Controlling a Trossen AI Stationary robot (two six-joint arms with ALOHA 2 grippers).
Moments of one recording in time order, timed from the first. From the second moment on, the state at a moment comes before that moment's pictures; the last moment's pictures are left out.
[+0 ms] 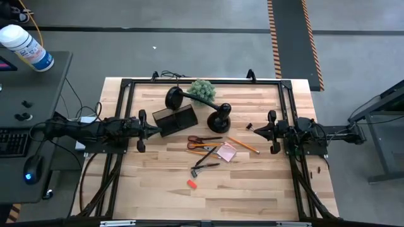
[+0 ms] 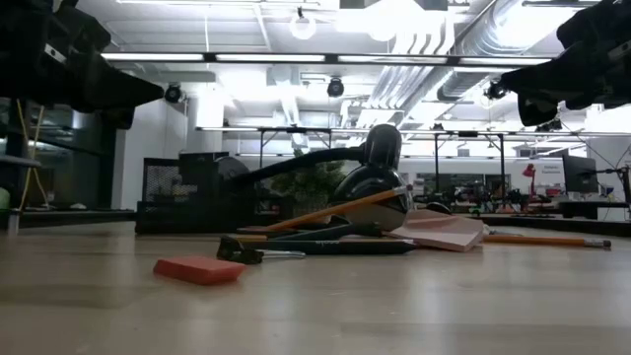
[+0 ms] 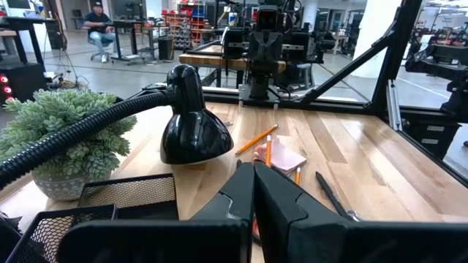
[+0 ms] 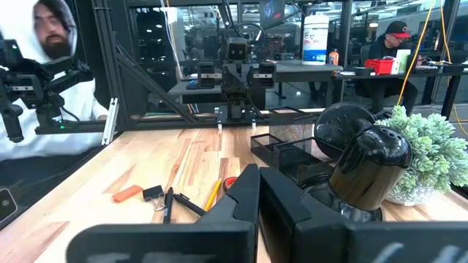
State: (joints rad) left arm 0.04 0.13 0.01 0.05 -0.17 -0.06; right arm 0.03 0.01 0.01 0.02 0.04 0.04
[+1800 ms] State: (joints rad) left arm 0.04 0.13 0.01 0.05 -0.17 -0.06; right arm 0.03 0.01 0.01 0.02 0.05 0.04
